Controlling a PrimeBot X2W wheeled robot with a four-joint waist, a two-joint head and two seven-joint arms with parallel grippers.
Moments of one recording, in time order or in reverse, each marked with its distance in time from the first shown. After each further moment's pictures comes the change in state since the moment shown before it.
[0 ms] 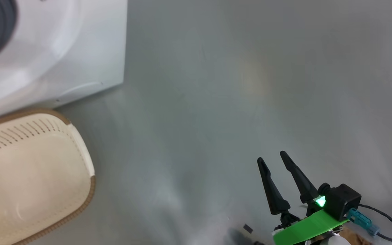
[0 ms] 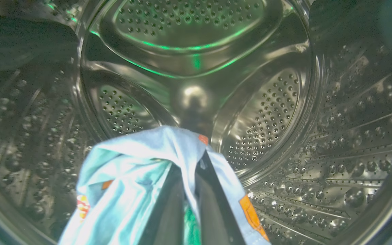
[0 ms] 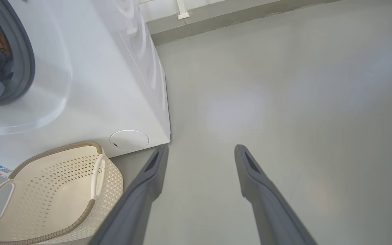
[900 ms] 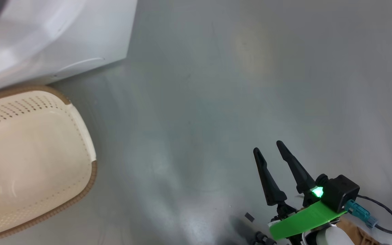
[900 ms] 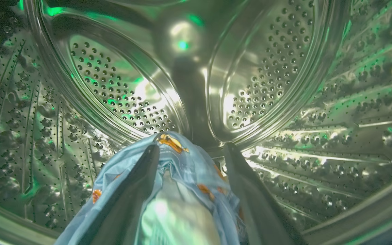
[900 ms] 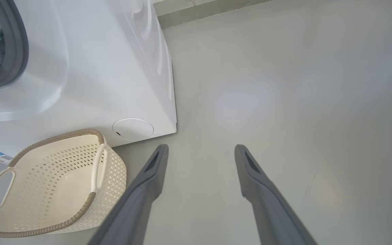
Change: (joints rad) left arm -0.174 -0.012 -0.075 0.181 0.082 0.046 0.000; right arm -0.045 0.006 0.011 -0.008 0.000 0.000 0.000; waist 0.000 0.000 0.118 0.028
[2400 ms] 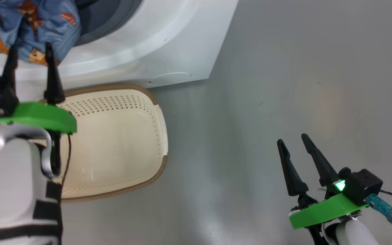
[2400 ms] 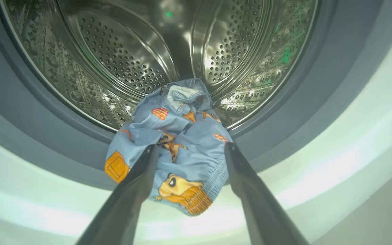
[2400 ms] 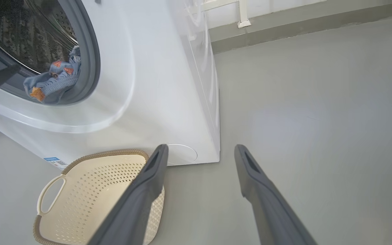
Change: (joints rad) left arm 0.537 -0.204 -0.113 -0.296 -0.067 -0.010 0.000; right arm -0.007 -0.045 -0.079 0.007 -0.005 0.000 0.000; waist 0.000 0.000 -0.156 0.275
